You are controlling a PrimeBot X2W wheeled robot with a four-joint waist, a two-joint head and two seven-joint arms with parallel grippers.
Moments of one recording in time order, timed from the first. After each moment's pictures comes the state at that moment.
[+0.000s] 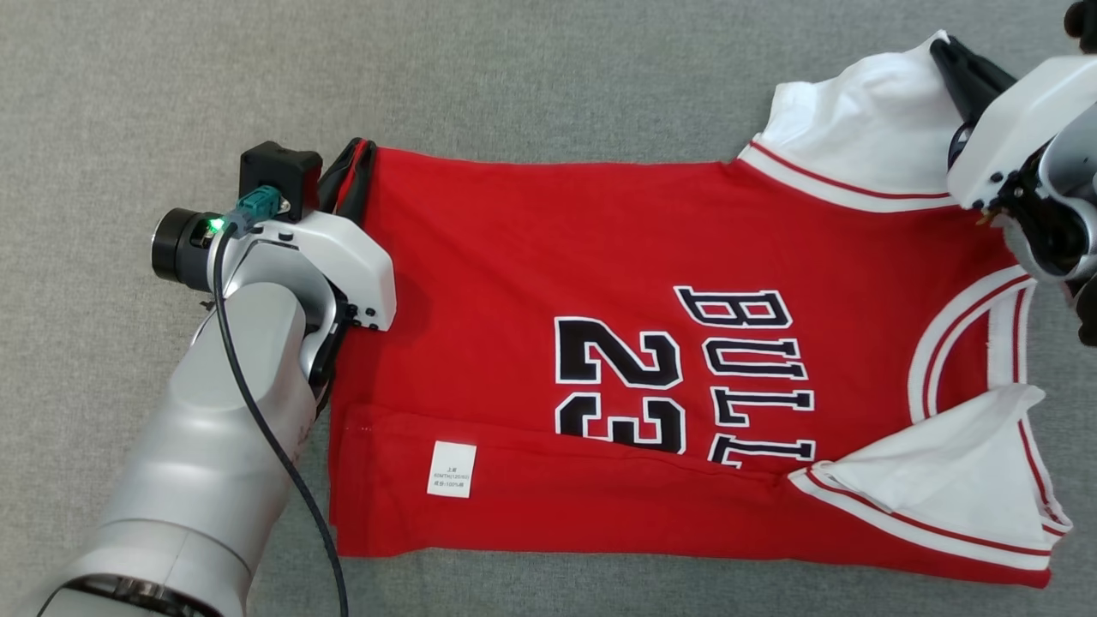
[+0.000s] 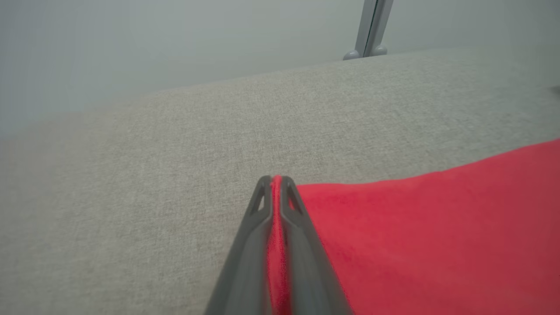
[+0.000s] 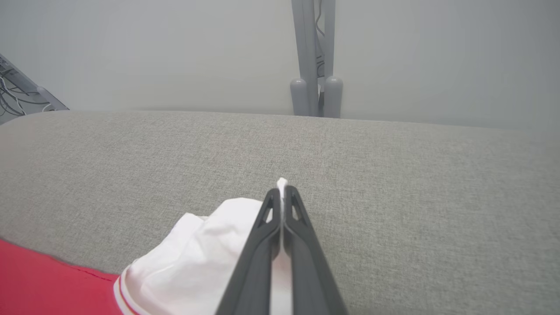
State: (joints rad) left arm -0.95 0.08 -0.45 1.09 -0.36 -0.08 -0.26; right arm -1.18 -0.47 0.96 0.88 1.14 0.13 -0.01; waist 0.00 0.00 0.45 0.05
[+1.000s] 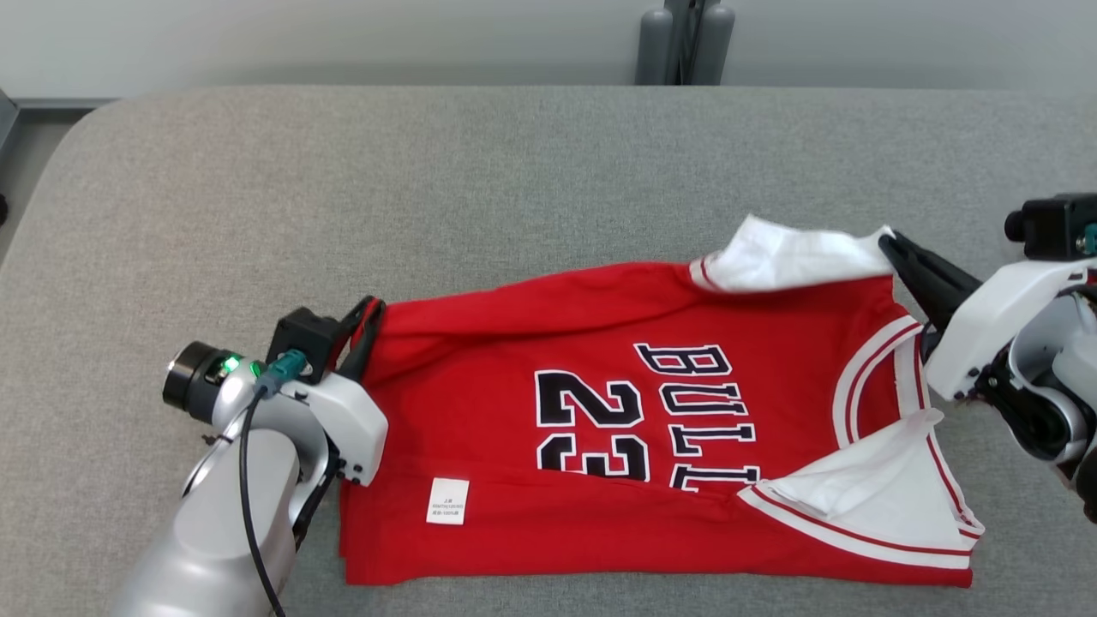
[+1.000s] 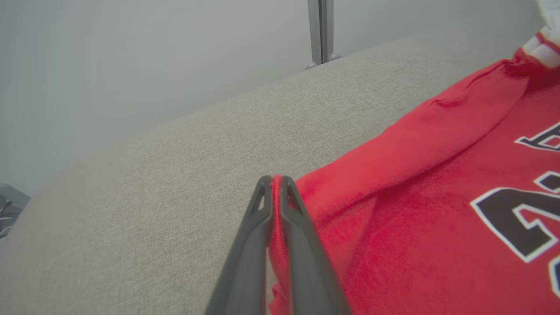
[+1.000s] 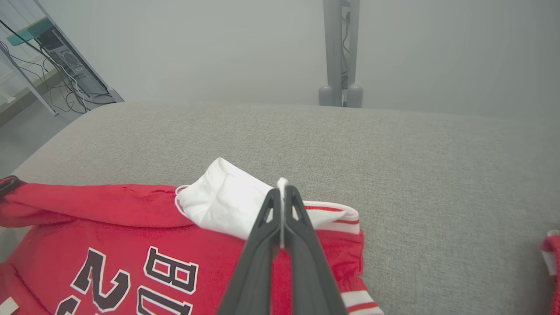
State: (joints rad) left arm -0.64 0.18 -0.53 0.88 -0.27 -0.08 -0.26; right arm -0.90 -0.65 1.16 0.57 1.30 0.13 -0.16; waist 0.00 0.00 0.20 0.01
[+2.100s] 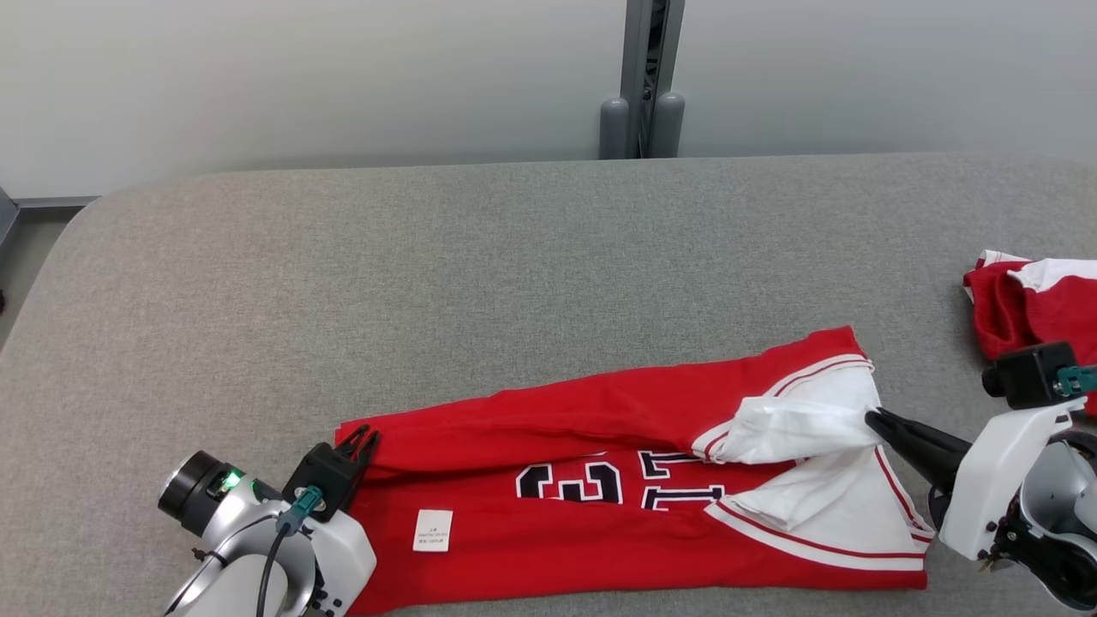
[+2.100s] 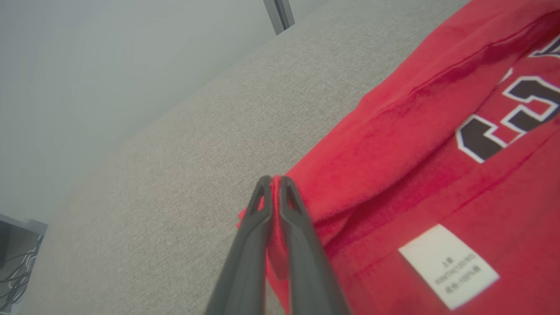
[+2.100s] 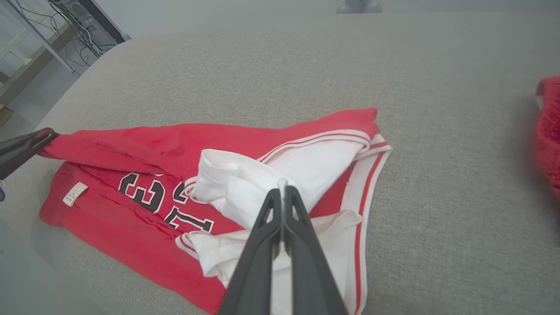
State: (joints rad) left arm -0.41 0.30 -0.65 0.73 -0.18 -0.02 -0.25; right arm -0.58 -0.78 1.05 0.29 1.28 0.13 0.02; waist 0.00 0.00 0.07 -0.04
